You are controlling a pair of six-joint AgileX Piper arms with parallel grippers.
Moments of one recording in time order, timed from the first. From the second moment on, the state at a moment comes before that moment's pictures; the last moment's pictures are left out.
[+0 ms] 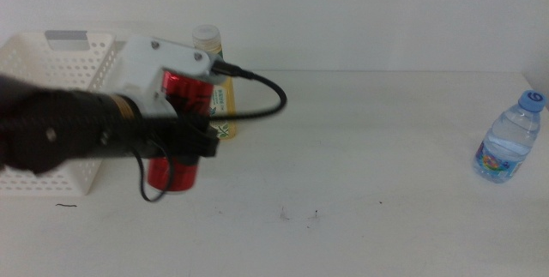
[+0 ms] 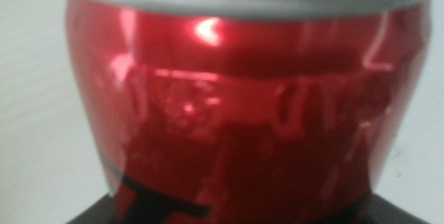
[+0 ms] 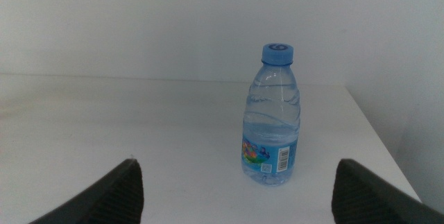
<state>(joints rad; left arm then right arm) -0.45 1.32 -0.86 -0.05 0.39 -0.01 0.03 0.00 0.00 0.06 0.20 -0.08</state>
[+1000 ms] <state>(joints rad) 0.12 1.64 -1.49 -0.15 1.11 0.33 0.03 0.00 0.00 0.06 0.20 -0.08</state>
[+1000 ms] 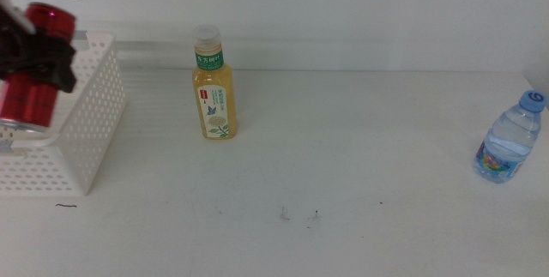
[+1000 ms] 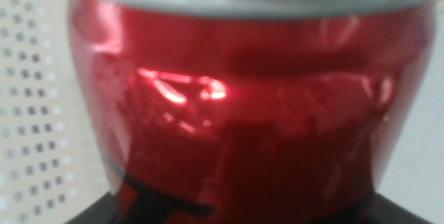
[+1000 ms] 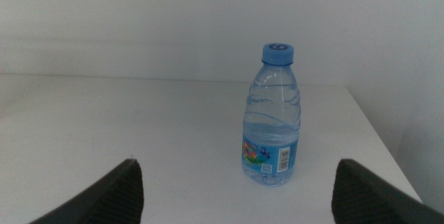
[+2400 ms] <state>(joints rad) 0.30 2.07 -1.74 -0.18 1.07 0.39 0.03 0.00 0.00 0.06 0.20 -0.08</state>
